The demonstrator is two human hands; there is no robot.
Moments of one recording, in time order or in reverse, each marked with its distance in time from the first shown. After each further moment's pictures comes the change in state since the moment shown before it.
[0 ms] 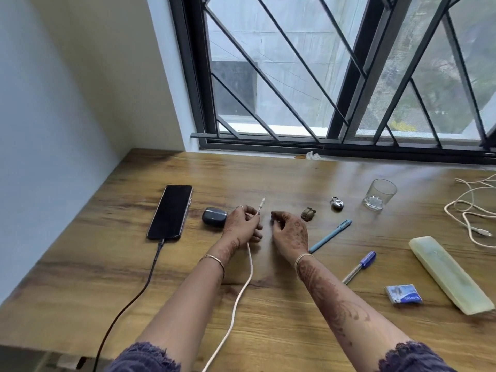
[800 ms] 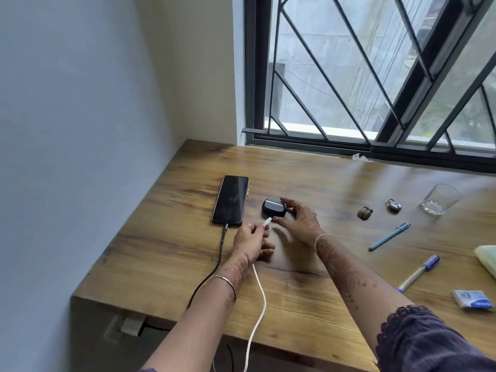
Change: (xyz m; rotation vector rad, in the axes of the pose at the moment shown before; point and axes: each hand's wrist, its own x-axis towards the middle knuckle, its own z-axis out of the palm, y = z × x) left_hand -0.061 -0.059 -0.100 -0.377 0.121 -0.170; right_hand -0.011 -0.061 0.072 -0.002 -0.297 -0.102
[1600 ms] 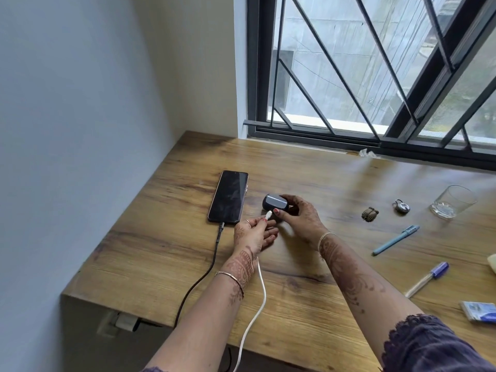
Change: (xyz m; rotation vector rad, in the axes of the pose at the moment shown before) left_hand 0.010 0.011 0.020 -0.300 0.065 -0.063; right_hand 0.022 0.018 0.005 0.262 -0.061 -0.060
